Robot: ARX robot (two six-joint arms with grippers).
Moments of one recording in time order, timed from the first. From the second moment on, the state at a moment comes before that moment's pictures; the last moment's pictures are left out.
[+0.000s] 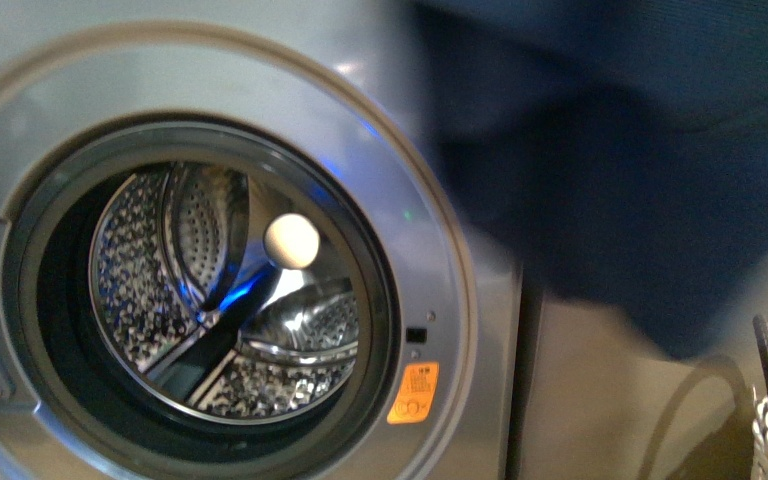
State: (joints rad) left arm 0.00 0.00 0.01 -0.01 0.00 0.00; right arm 0.34 1.54 2.12 -0.22 -0.46 0.07
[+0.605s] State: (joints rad) left arm 0.00 0.00 0.01 -0.01 0.00 0.00; right arm 0.40 1.56 2.10 -0.19 -0.46 0.13
